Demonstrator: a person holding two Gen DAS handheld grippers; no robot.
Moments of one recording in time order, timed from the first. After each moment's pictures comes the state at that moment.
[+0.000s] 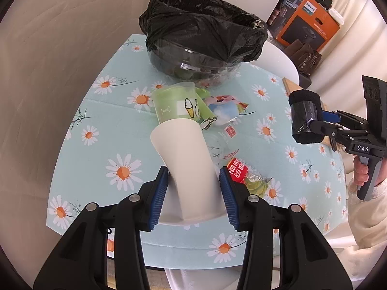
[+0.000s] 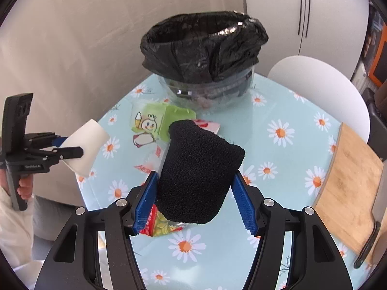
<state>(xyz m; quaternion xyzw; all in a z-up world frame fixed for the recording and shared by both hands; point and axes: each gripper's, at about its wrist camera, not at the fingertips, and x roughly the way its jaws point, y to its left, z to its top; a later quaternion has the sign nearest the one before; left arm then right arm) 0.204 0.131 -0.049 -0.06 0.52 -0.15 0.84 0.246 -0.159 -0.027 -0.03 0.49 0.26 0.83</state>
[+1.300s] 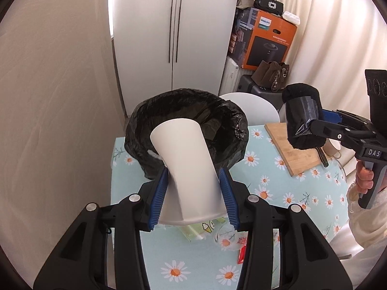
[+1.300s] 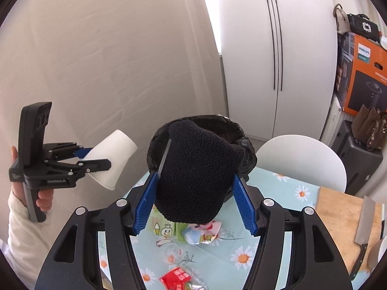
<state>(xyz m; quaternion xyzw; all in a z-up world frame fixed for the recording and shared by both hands) 0.336 0.130 0.092 0.06 0.40 -0.25 0.88 0.300 -0.122 0.112 0.05 0.36 0.19 0.91</state>
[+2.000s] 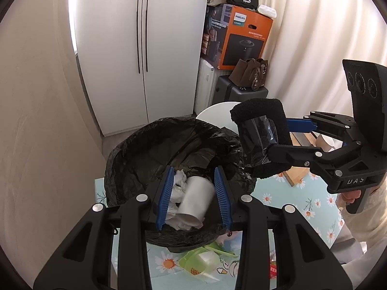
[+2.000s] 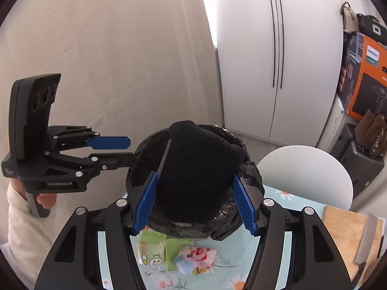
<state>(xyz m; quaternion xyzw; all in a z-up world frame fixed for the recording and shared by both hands) 0.435 0.095 0.078 0.09 0.38 -0.33 0.86 0.387 -0.094 0.086 0.03 0.37 0.17 0.91</state>
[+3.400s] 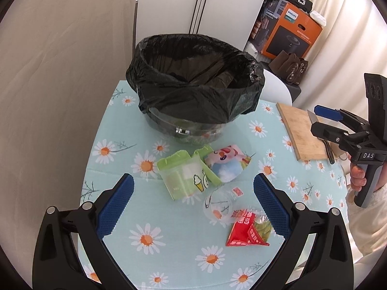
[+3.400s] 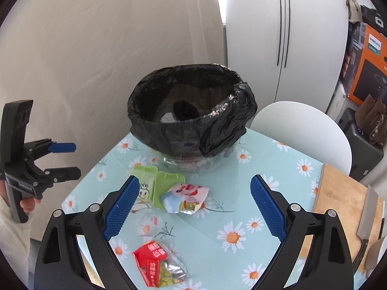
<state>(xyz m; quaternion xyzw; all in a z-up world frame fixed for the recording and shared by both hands) 0.277 0.143 -0.009 -0.02 0.47 -0.18 0.86 0.294 -0.130 0.017 -0.01 0.42 0.20 0.88</state>
